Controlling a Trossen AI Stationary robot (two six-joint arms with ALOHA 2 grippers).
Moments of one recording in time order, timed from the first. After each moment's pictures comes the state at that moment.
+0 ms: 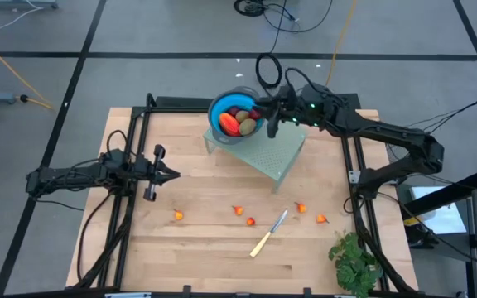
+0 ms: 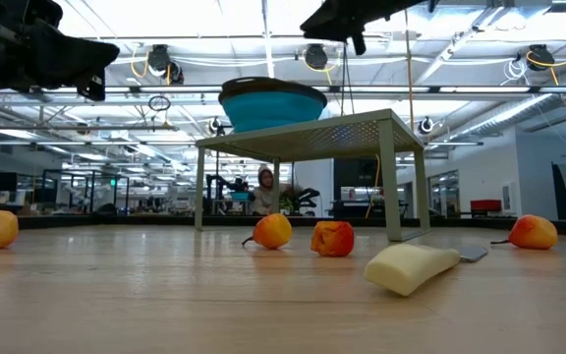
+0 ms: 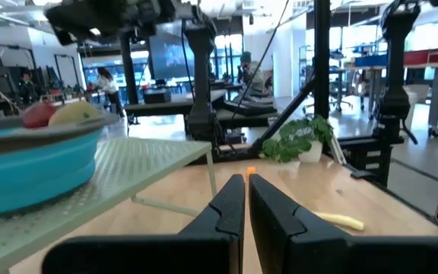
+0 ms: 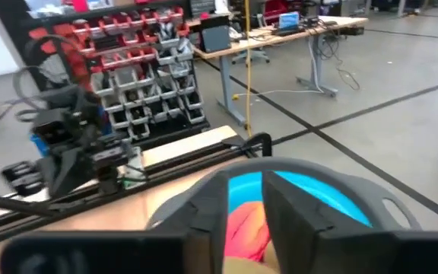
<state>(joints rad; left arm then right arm) 0.12 0.16 0.05 0.23 0.26 0.06 -0.38 1.34 1.22 -0.02 -0.06 0.14</state>
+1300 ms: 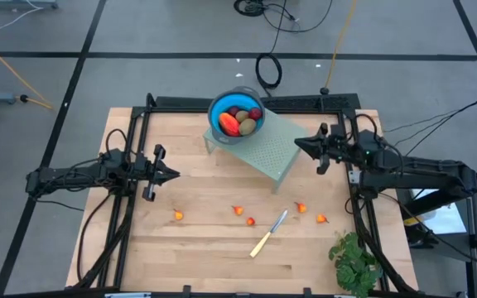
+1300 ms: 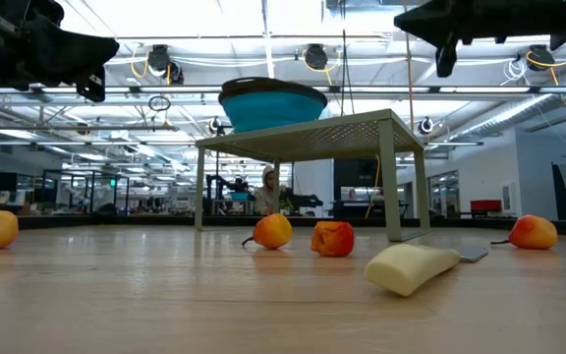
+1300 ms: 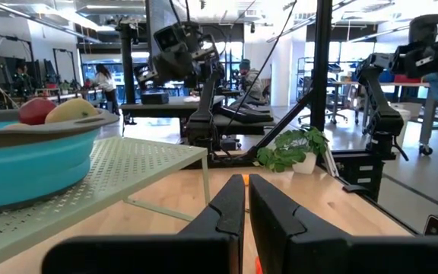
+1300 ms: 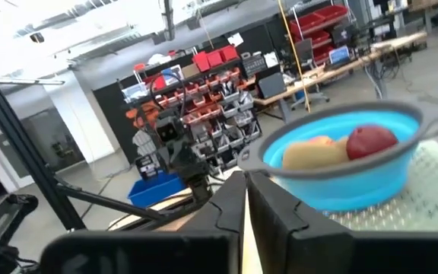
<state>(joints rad) 0.12 0.16 0.05 0.25 0.26 -0.01 -0.24 0.65 0.45 0.32 -0.05 0.40</state>
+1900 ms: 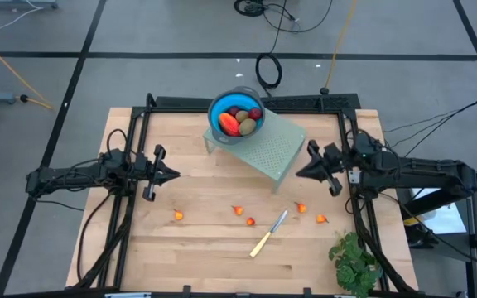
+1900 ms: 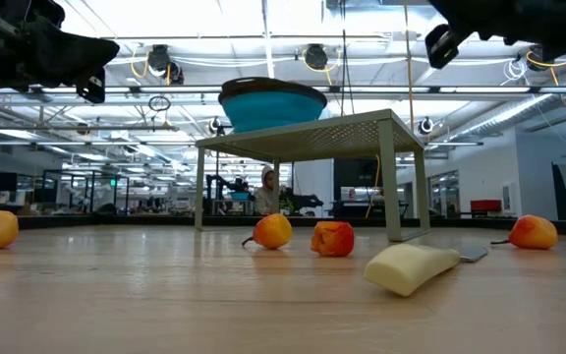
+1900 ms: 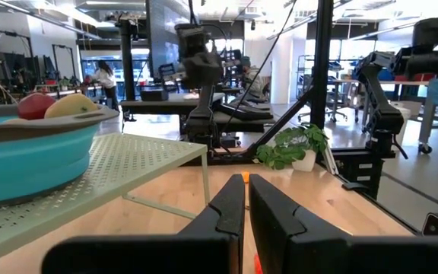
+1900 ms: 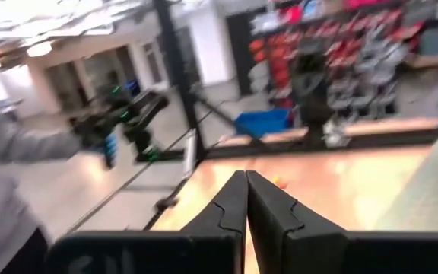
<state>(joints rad) 0.12 0.16 0.05 0.24 0.26 -0.01 -0.21 0.64 0.41 0.29 -0.55 0.24</state>
